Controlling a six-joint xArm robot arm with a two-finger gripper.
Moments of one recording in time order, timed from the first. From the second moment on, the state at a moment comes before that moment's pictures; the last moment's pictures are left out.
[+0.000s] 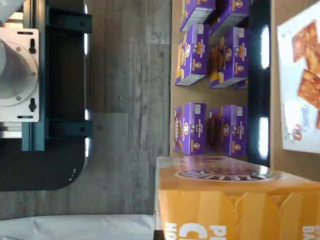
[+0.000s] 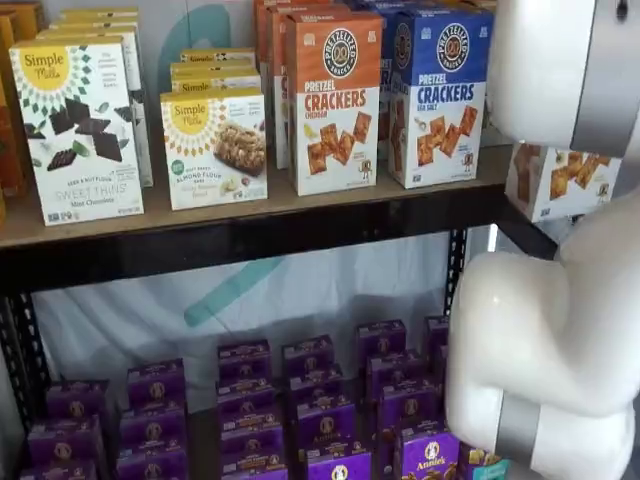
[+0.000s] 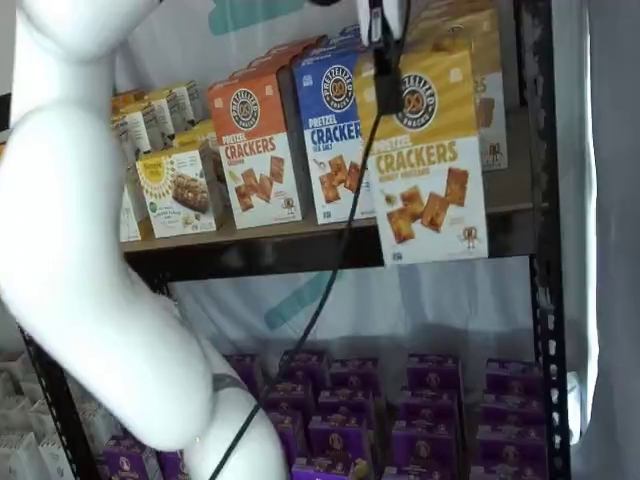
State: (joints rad) arm -0.73 -0.47 -1.51 0.15 1.87 -2.24
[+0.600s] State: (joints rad) arm -0.59 -0.59 -1.36 0.11 1.90 -2.12
